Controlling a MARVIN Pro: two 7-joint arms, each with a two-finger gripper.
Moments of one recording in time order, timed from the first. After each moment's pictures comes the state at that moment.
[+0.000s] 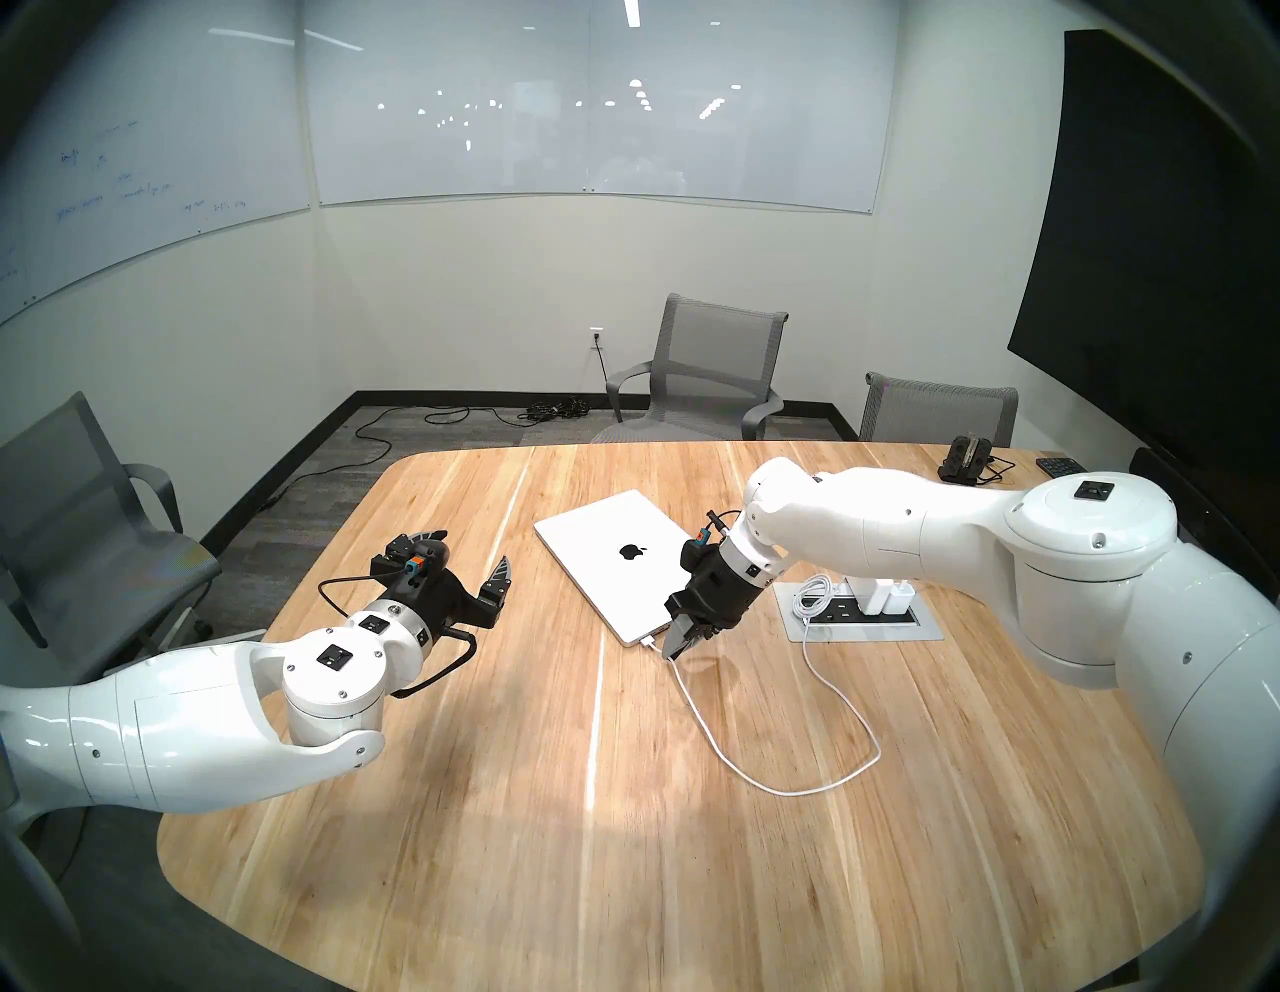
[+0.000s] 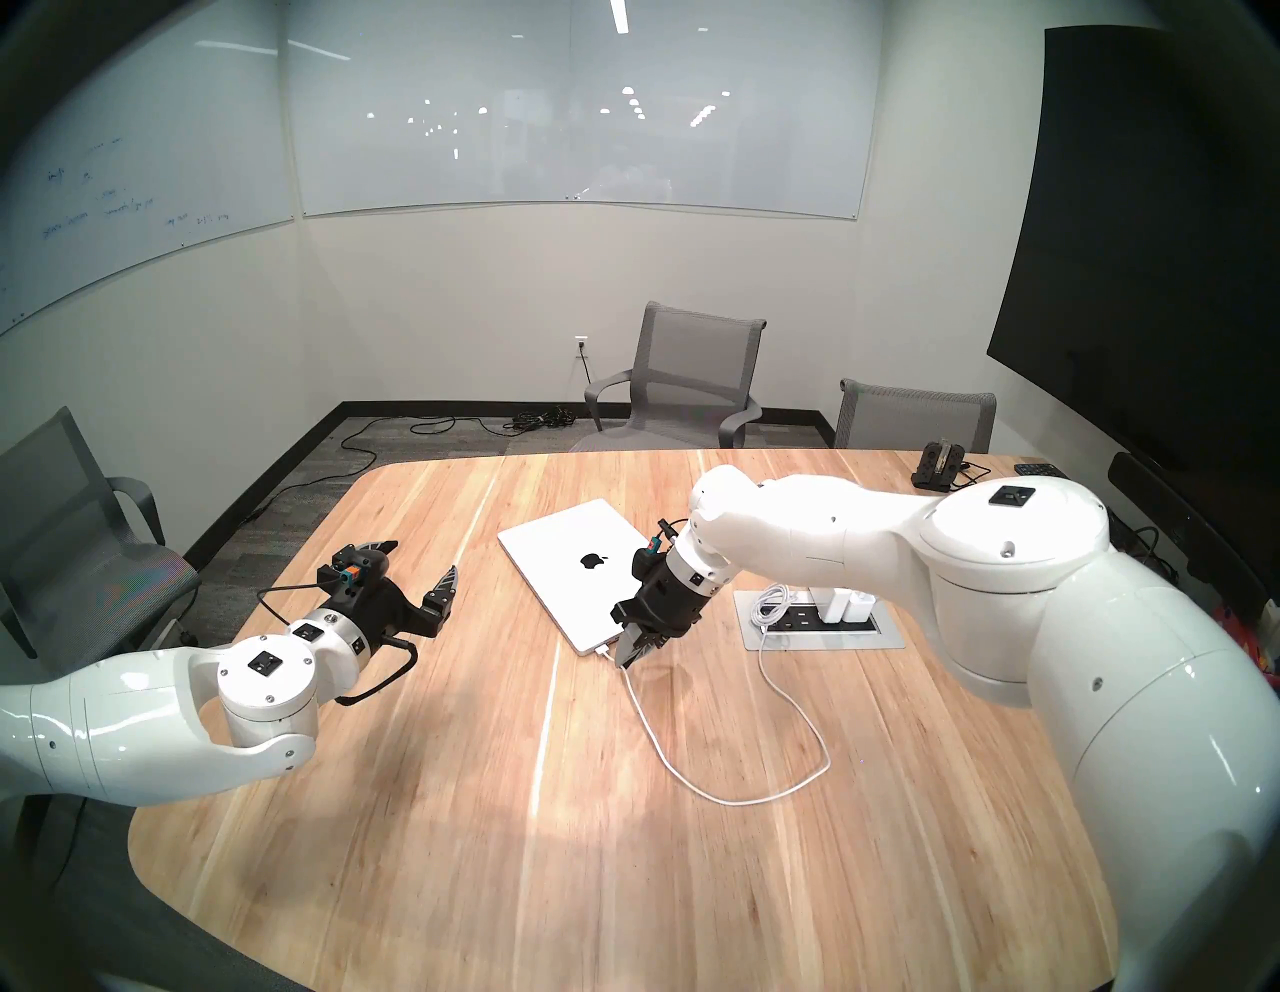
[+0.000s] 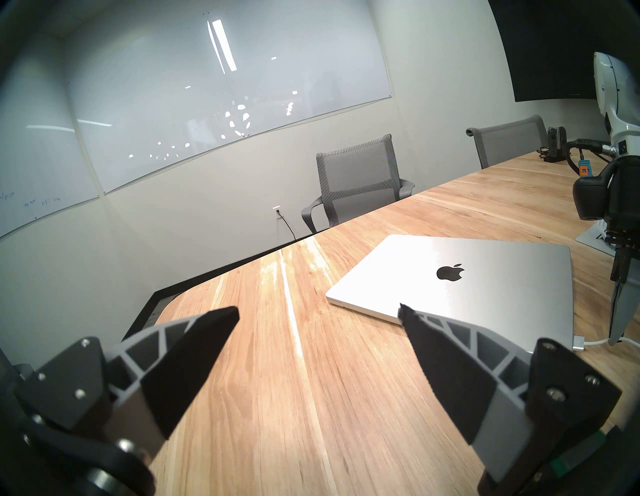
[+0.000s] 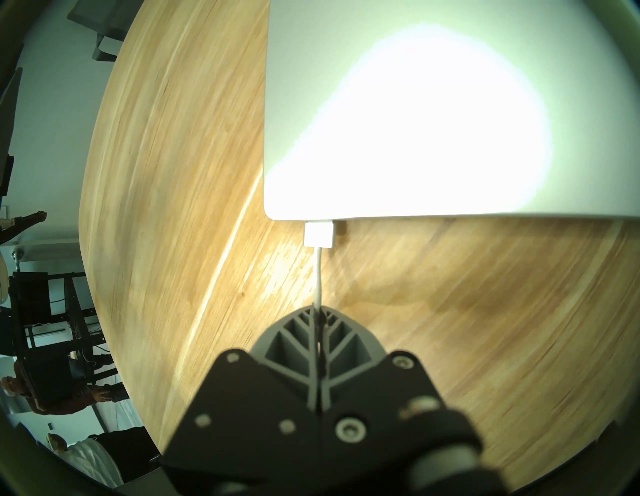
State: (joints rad) left arm 0.90 -0.38 -0.26 -1.91 -0.91 -0.10 0.65; right arm -0.20 -1.29 -0.39 -0.72 1.65 0.96 0.67
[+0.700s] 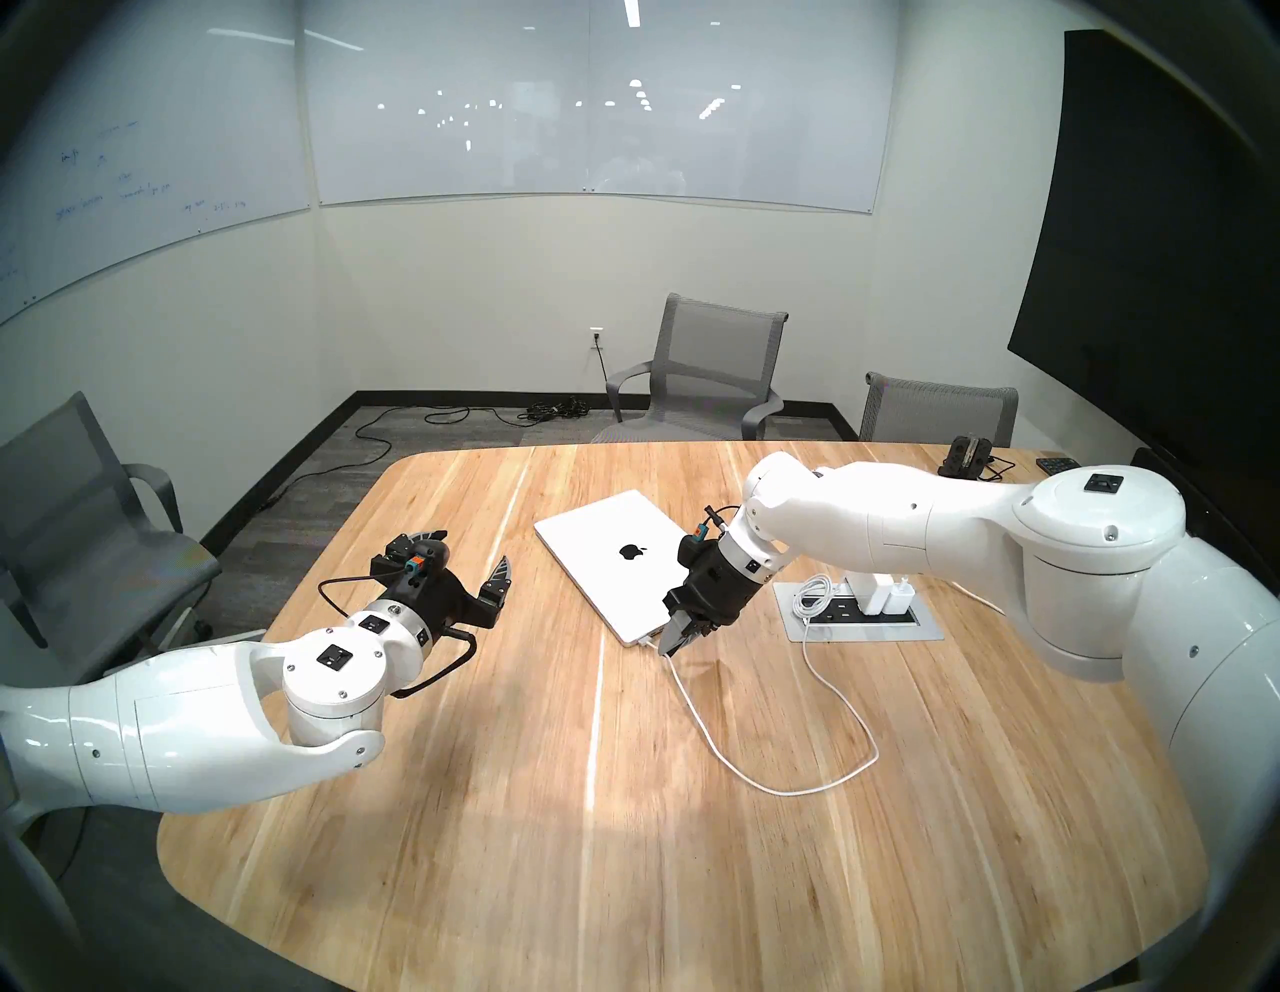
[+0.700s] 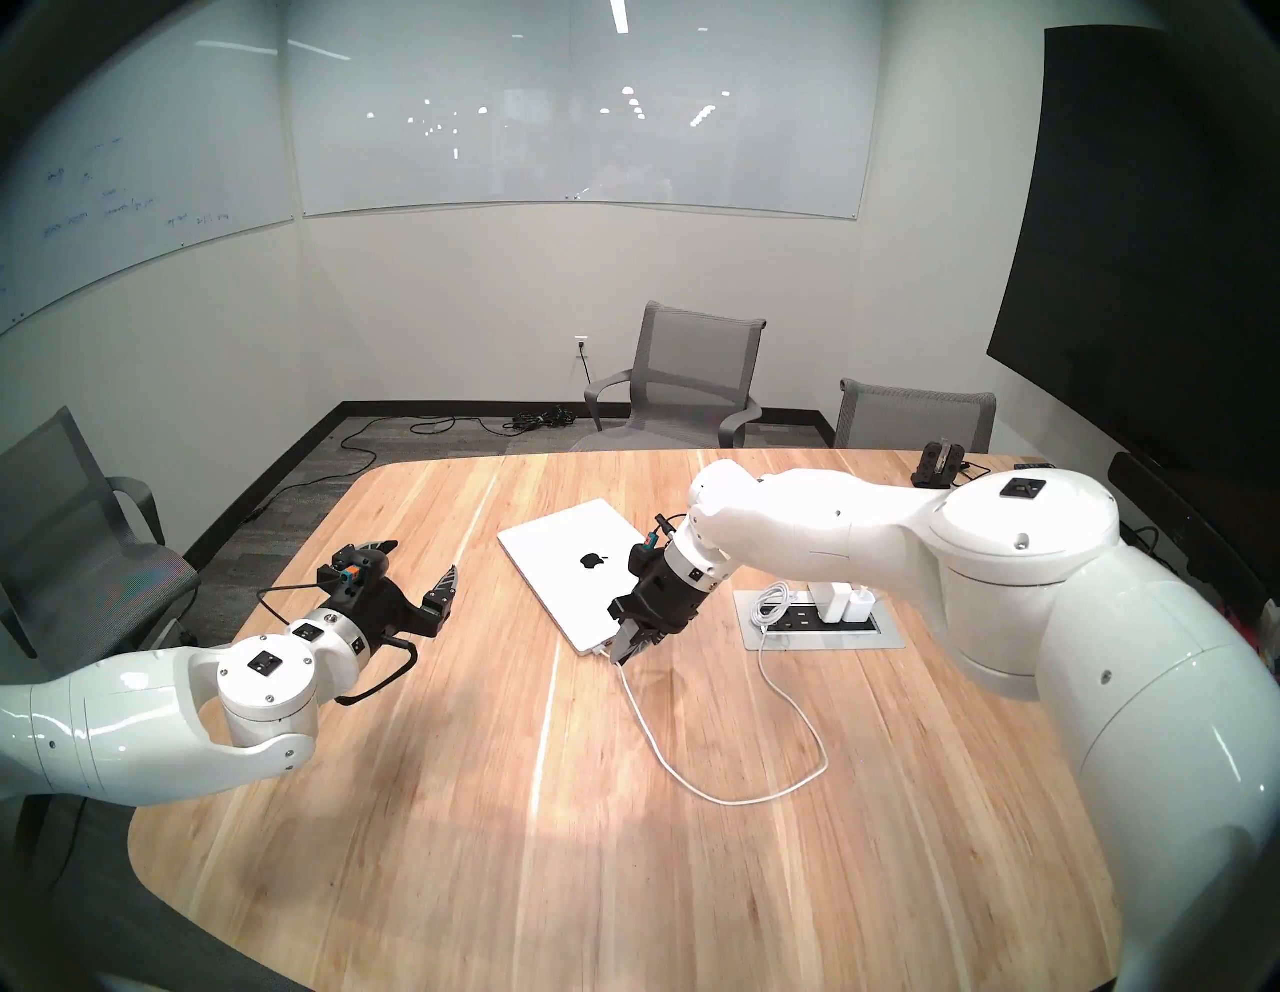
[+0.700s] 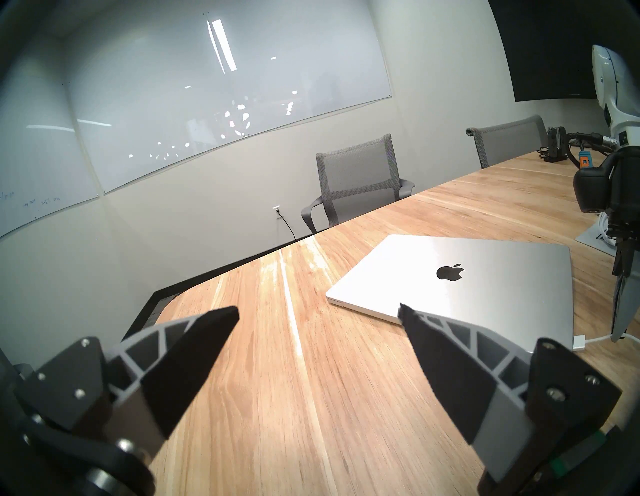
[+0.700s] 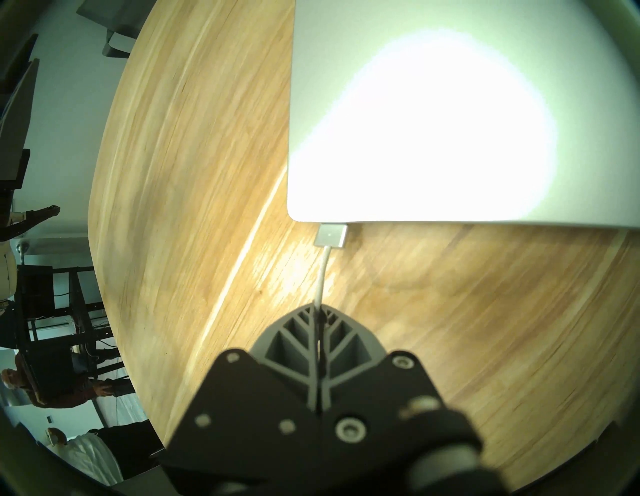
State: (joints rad) left arm 0.90 -0.38 -0.26 -1.91 -0.91 -0.10 0.65; right arm -0.18 -1.27 -0.39 -0.76 1.65 0.96 0.67
